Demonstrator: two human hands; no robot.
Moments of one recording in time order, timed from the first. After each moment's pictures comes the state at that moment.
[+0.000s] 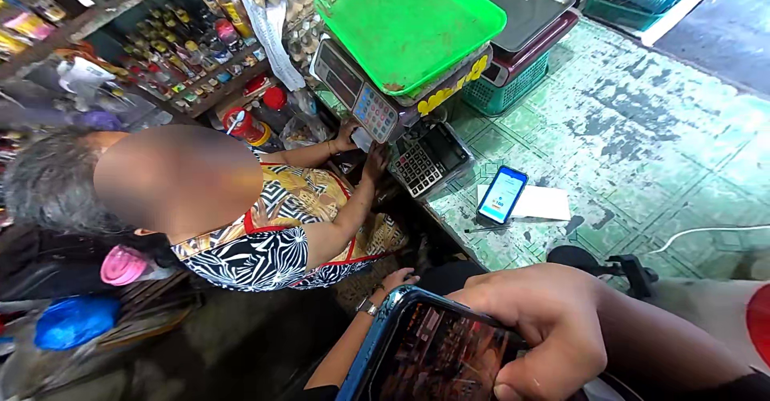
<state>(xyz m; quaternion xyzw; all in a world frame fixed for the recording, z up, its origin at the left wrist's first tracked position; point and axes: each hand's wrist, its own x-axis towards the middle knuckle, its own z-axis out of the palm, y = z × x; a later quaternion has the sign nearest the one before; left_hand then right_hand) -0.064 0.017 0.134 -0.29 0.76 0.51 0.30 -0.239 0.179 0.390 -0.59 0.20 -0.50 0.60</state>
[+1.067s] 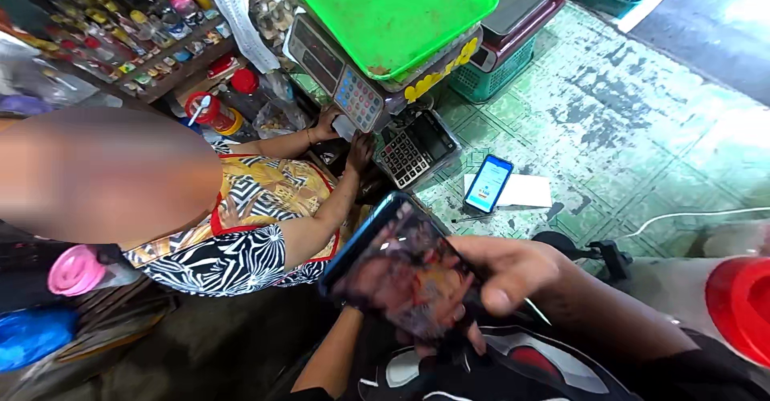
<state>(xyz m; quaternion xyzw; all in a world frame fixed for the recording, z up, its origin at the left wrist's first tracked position) -0.072 0.036 0.338 -0.31 0.81 0.44 0.23 -0.250 0.171 0.342 -0.41 0.15 -0.58 0.68</state>
